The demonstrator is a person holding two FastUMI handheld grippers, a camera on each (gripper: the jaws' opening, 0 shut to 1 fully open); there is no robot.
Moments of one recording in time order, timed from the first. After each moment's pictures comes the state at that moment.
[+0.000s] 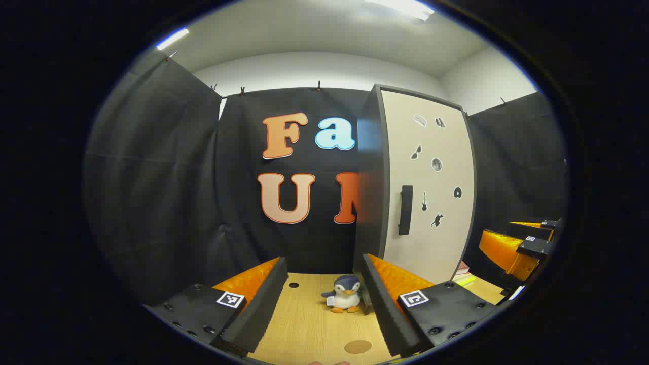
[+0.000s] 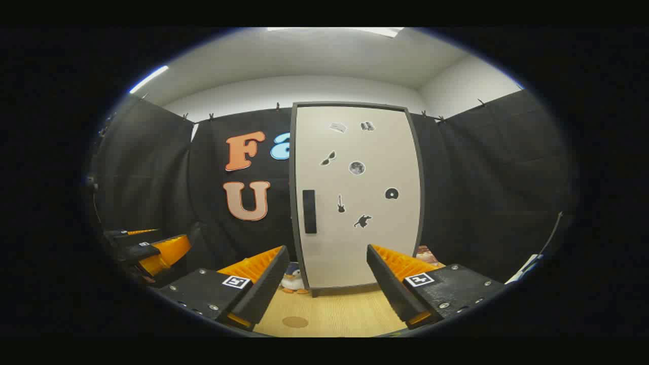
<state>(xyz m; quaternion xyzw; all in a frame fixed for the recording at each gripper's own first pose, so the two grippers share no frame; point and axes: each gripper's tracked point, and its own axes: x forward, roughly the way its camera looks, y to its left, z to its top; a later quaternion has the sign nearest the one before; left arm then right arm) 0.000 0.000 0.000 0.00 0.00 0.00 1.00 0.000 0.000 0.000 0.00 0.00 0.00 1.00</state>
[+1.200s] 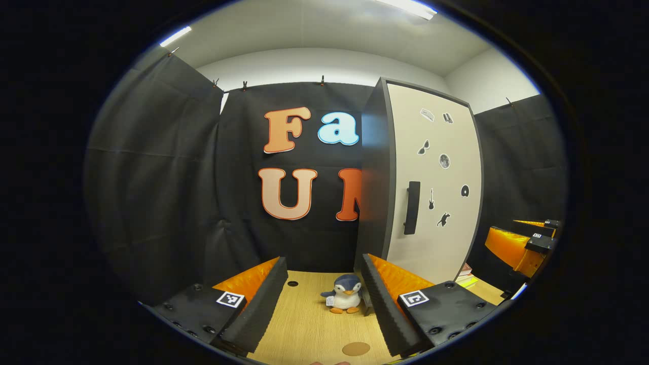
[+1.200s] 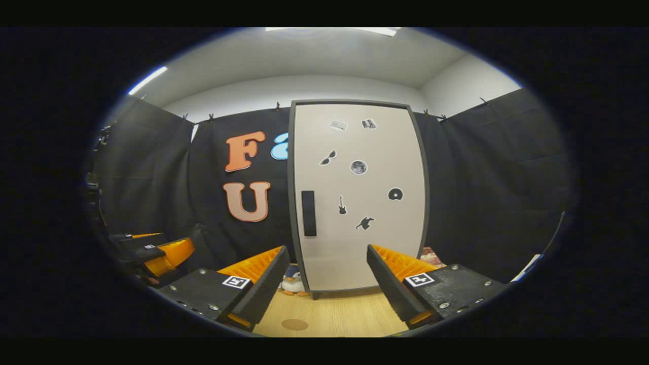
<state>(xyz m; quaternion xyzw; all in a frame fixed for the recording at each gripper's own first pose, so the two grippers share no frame) 0.026 0.001 -0.008 -0.01 0.01 0.01 1.00 0.025 -0.004 0.002 0.00 0.00 0.00 1.00</state>
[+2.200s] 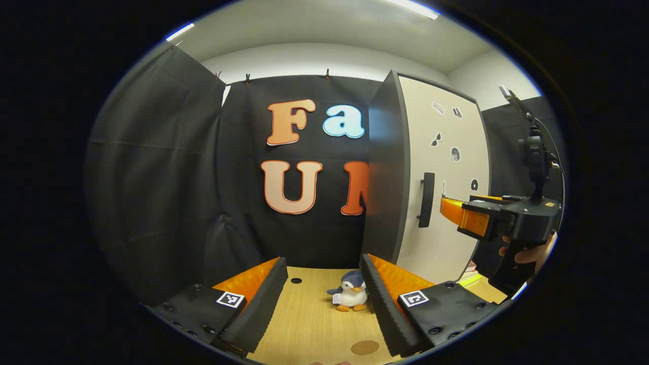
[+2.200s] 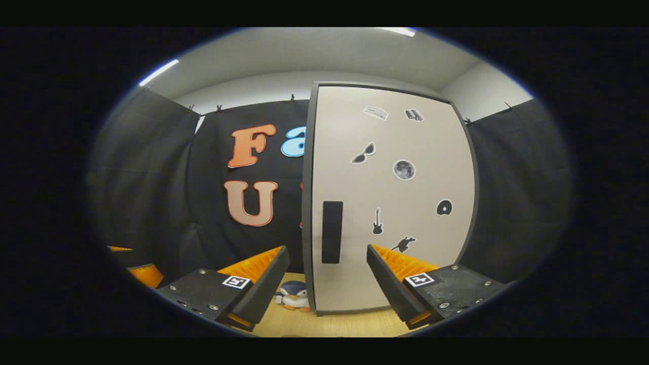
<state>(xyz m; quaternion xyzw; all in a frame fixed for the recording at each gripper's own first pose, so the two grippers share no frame) 0.048 0.038 -0.031 -0.02 0.03 0.00 1.00 0.167 0.046 0.017 -0.03 -0.01 0.03 1.00</state>
